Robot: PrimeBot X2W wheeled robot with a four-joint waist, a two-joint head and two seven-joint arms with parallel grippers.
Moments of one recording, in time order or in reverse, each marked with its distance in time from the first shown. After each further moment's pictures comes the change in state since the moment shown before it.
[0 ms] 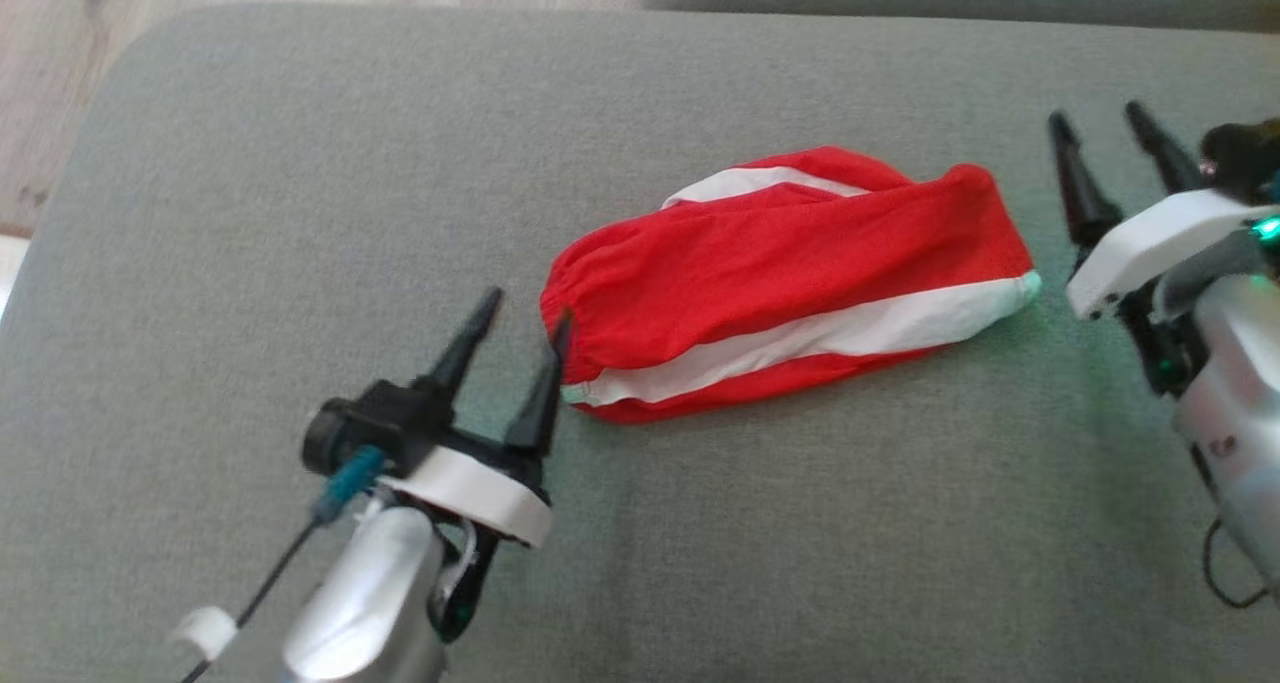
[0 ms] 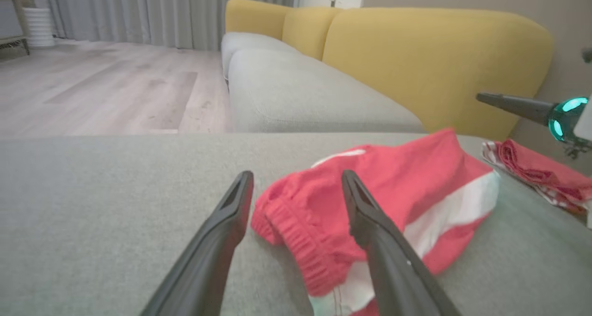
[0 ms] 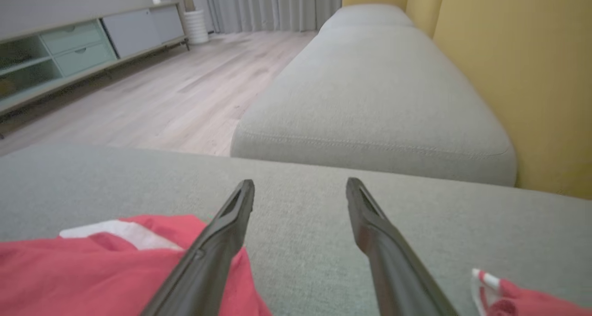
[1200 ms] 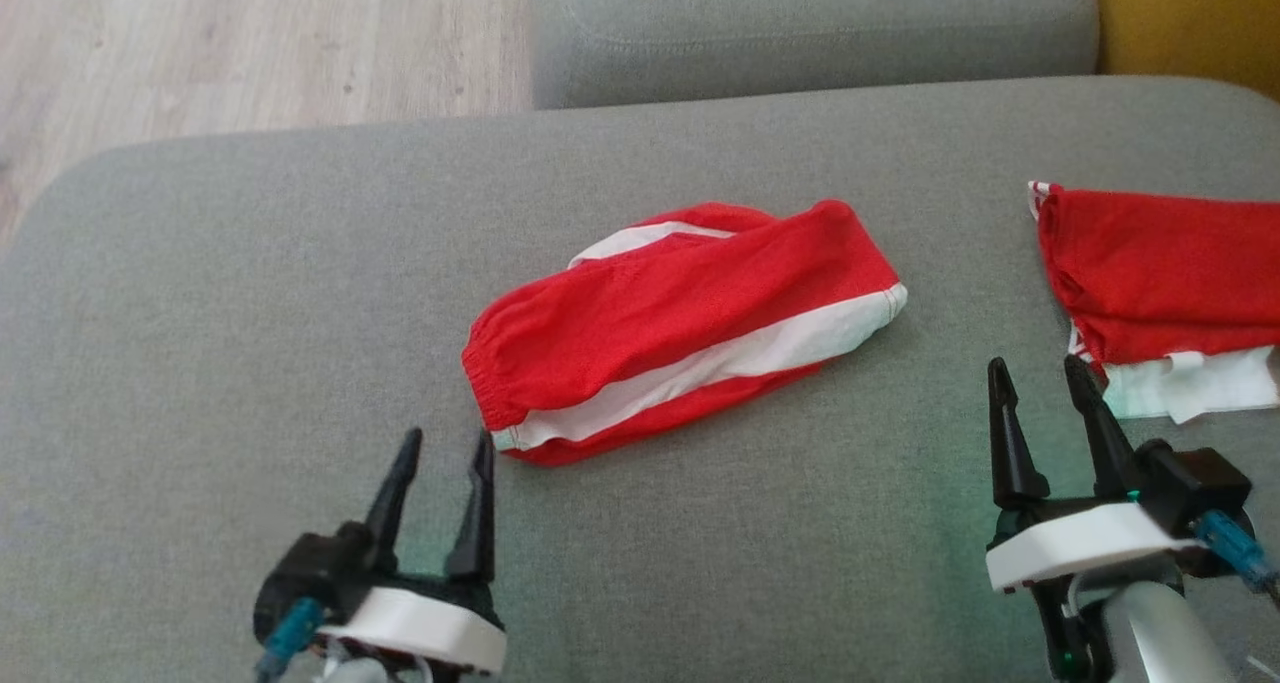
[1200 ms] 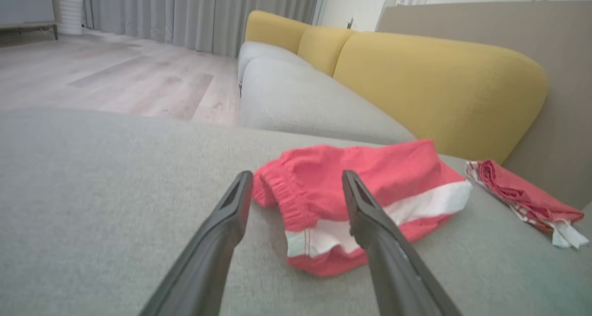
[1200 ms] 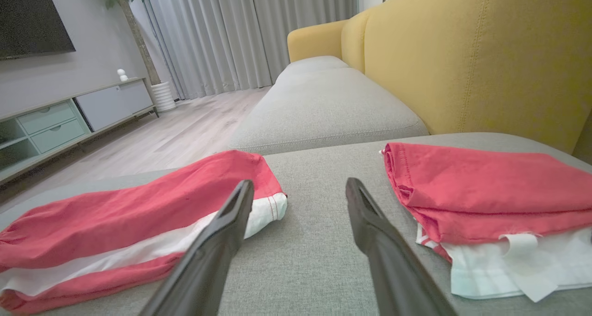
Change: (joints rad) left arm 0.312 -0.044 0.235 -0.149 0.043 -0.002 0.000; right arm 0.726 0.292 -0.528 -0.654 -0.408 0.000 -0.018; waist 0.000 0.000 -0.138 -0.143
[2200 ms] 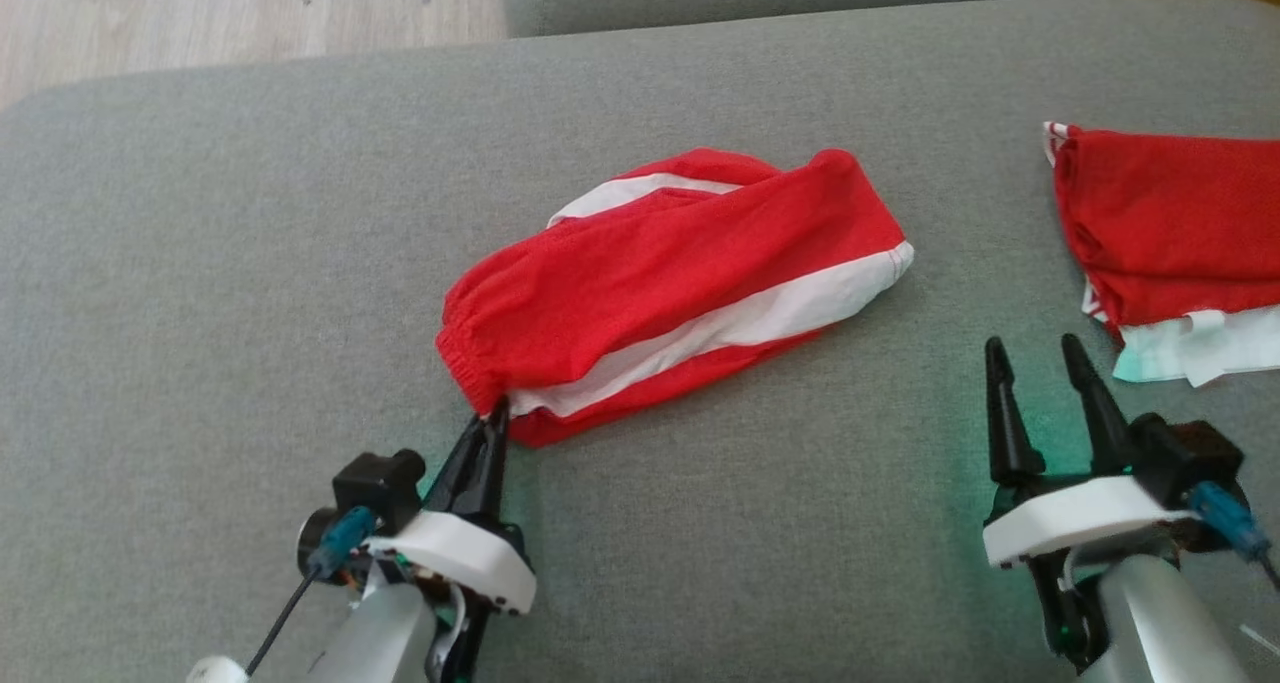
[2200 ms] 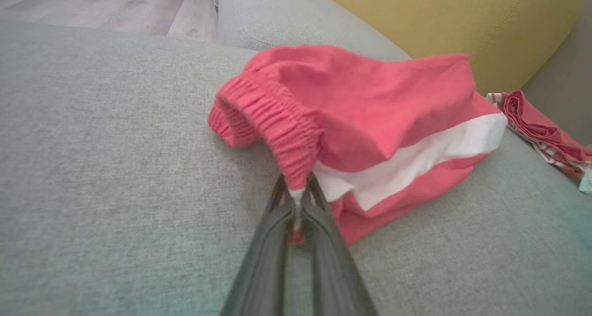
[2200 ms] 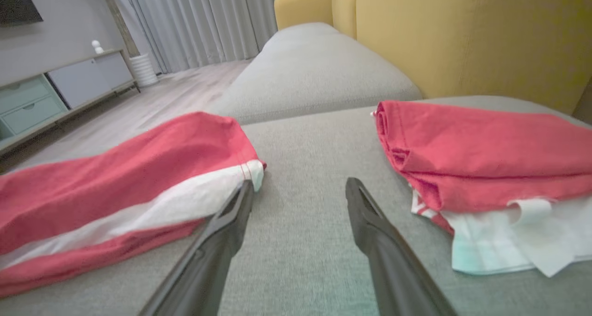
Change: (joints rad) left arm -0.242 -0.005 -0.141 0.345 -0.091 -0.007 0.002; right arm -0.060 -0.001 -0.003 0.040 -0.008 0.000 0.000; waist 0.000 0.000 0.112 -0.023
